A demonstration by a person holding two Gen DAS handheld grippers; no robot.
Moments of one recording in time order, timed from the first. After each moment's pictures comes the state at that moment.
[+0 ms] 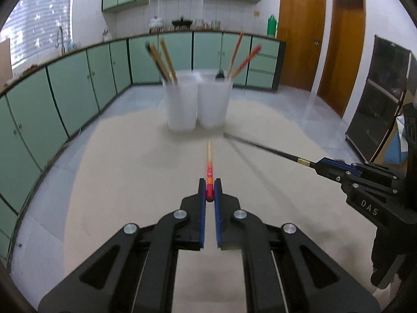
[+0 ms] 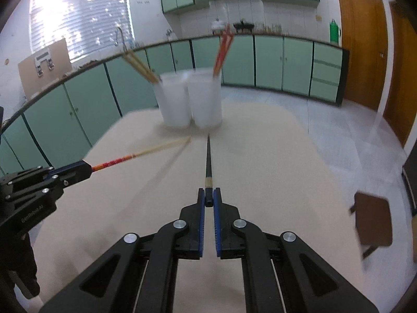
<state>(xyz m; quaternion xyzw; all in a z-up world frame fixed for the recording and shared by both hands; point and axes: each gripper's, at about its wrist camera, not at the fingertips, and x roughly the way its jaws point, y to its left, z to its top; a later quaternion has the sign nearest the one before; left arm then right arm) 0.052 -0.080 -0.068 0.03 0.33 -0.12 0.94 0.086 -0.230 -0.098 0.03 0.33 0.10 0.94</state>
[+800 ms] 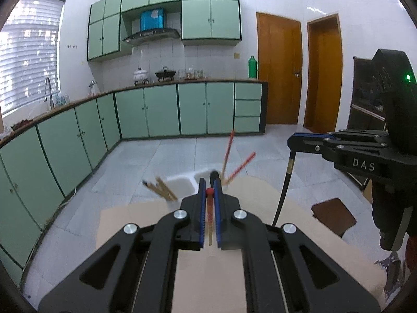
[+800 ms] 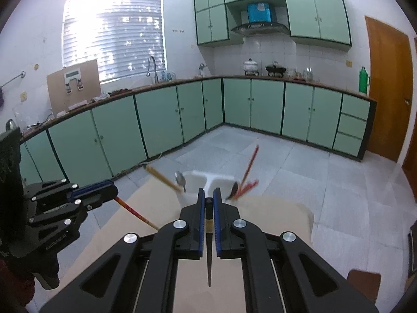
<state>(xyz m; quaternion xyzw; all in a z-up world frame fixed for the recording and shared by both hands) 0.117 -0.092 0.057 0.05 0.20 -0.17 0.96 0.179 -0.231 0.059 0.00 0.24 0.18 0.95</state>
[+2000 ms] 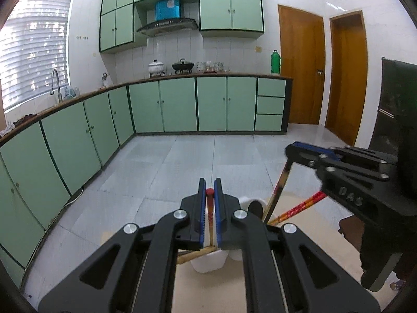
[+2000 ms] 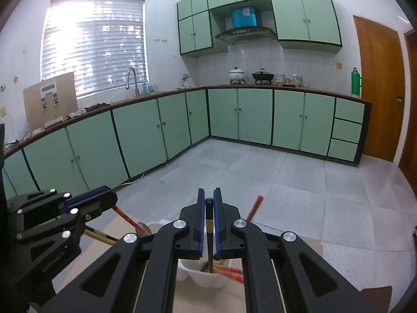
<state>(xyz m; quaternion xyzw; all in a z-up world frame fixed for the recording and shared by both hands) 0.260 -0.099 0.035 0.05 0.23 -0.12 0.97 0.305 -0.216 0.013 0.02 0.21 0.13 0.97</state>
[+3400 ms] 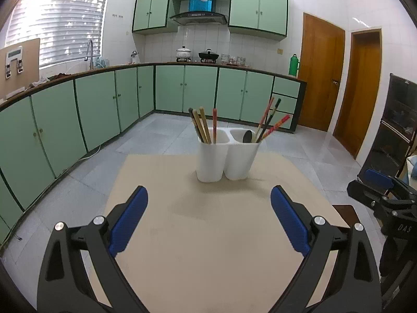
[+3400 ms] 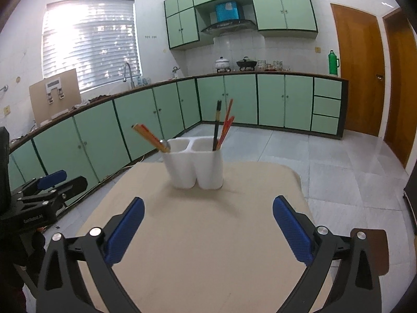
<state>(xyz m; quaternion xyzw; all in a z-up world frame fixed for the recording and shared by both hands) 0.055 -0.056 -0.005 -0.02 0.25 -0.06 0.97 0.089 -0.249 -0.031 0.04 0.25 0.11 0.96</state>
